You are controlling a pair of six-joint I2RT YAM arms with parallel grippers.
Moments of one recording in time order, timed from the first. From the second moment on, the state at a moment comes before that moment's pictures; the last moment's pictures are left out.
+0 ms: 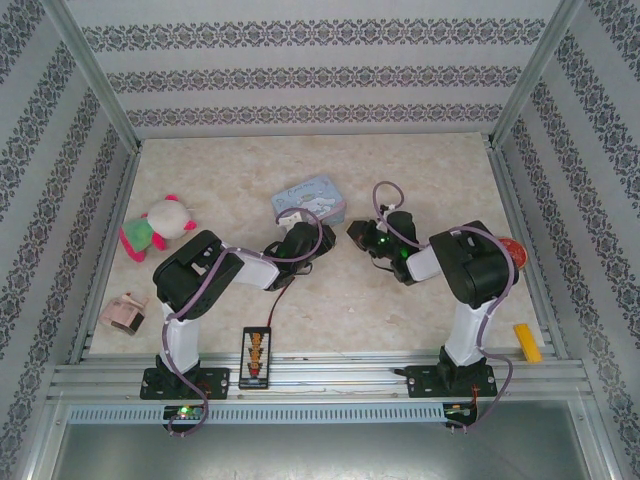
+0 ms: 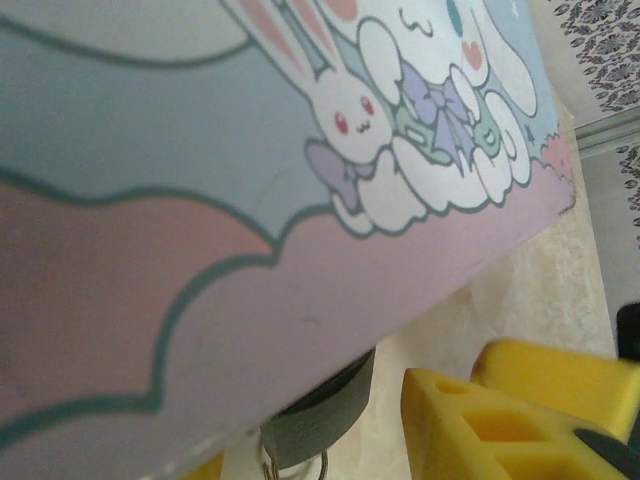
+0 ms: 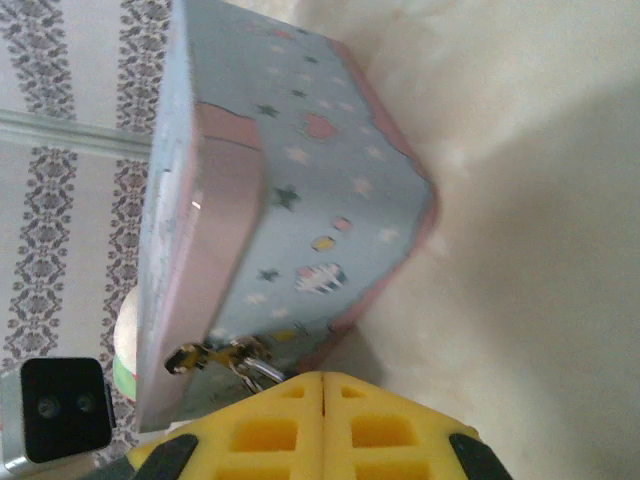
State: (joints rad) left arm -0.70 1.97 0.89 0.55 -0.18 -1.07; right arm 0.33 1.90 0.64 0.85 -0.46 1.09
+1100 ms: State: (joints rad) left arm -0.70 2.00 0.91 0.55 -0.16 -1.05; right arm 0.39 2.05 0.80 0.77 -0.52 1.09
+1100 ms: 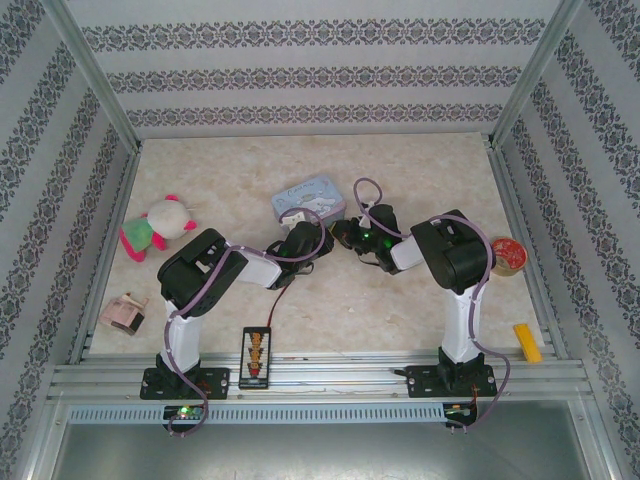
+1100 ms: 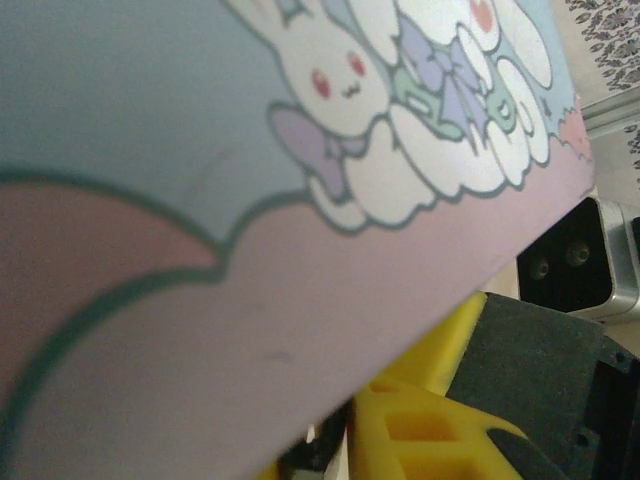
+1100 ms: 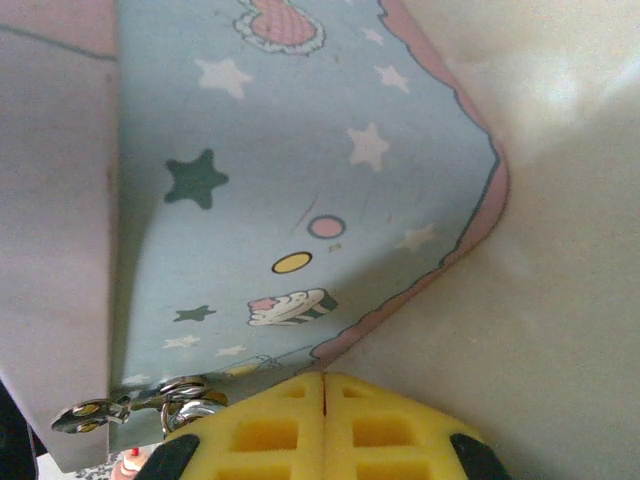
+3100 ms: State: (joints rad) left arm -0.67 1.85 0.93 0.21 0.25 -1.12; right arm 0.66 1.63 0.63 0.12 -0.08 0.57
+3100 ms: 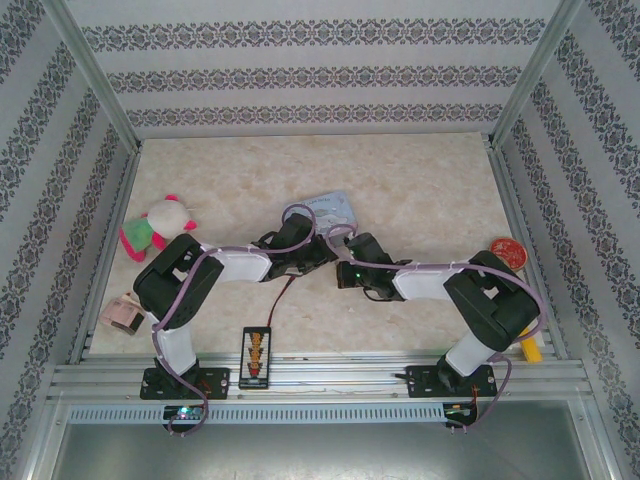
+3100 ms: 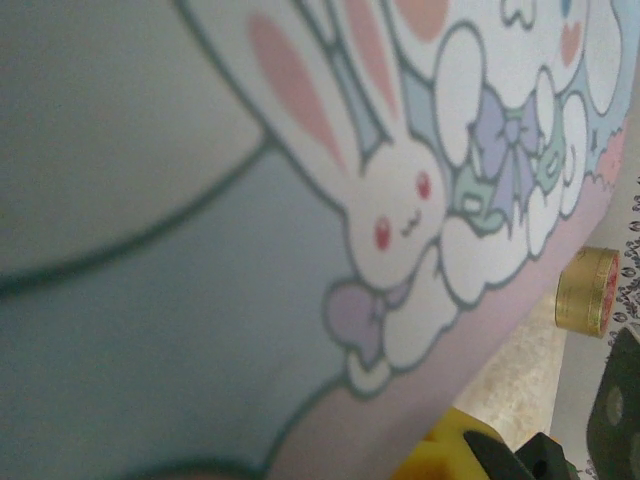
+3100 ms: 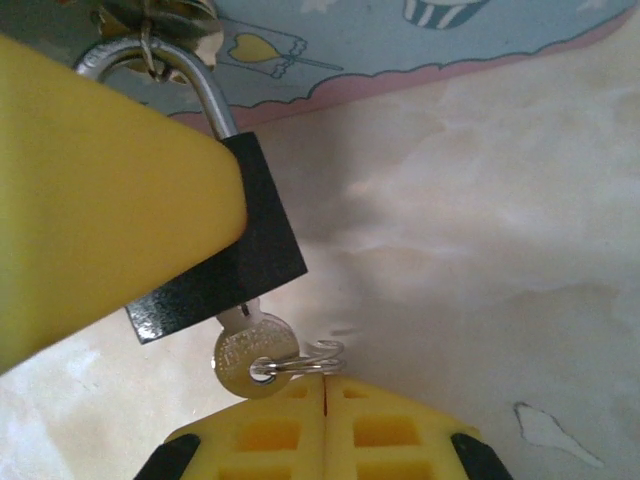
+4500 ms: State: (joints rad) left arm -0.65 1.86 0.94 0.23 0.26 -1.17; right arm 0.76 1.45 0.54 0.15 0.13 0.25
